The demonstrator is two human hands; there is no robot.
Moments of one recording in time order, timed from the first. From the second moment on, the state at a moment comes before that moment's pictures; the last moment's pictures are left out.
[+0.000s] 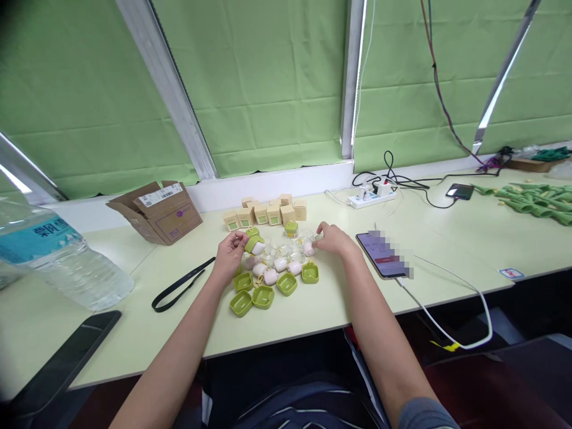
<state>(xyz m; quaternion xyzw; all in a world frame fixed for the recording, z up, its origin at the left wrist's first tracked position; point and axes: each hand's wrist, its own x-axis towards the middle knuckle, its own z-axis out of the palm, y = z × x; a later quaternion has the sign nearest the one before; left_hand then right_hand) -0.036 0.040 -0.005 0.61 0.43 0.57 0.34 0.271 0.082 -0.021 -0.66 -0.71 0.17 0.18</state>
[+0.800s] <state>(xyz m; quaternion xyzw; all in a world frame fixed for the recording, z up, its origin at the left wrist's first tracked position) -0.033 0.038 -0.003 0.62 0.42 0.56 0.34 0.262 0.076 -0.020 -0.64 -0.71 0.16 0.24</state>
